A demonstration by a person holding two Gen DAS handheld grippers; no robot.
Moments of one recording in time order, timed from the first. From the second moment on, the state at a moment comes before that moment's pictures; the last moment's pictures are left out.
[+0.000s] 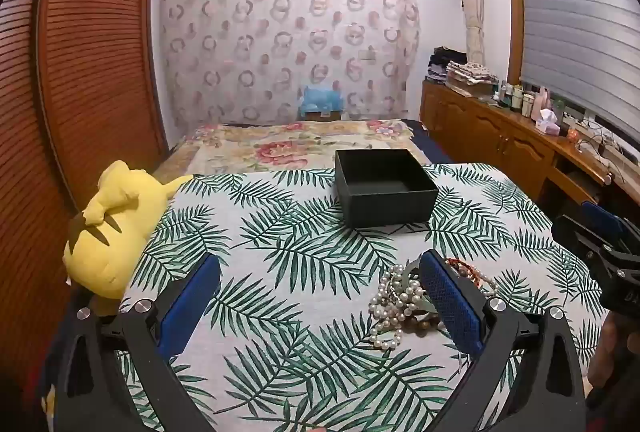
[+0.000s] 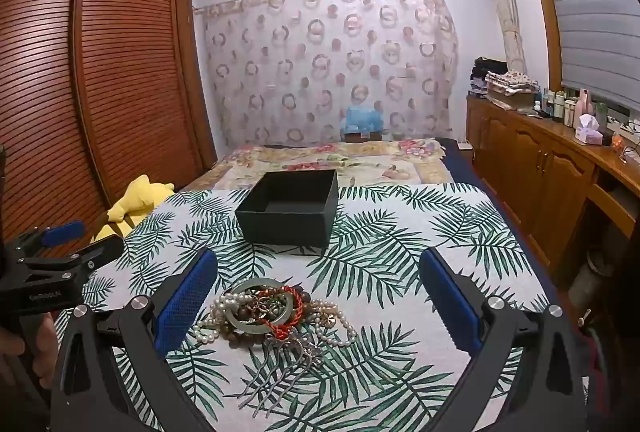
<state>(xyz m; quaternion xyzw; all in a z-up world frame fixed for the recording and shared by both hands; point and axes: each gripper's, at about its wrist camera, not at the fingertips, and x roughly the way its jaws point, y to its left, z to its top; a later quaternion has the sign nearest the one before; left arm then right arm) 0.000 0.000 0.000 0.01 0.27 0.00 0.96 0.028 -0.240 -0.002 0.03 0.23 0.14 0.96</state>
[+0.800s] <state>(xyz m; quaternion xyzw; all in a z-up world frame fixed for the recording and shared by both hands) -0.006 0.000 0.012 0.00 0.26 0.00 0.97 0.028 -0.242 -0.002 0.03 0.23 0.13 0.96</state>
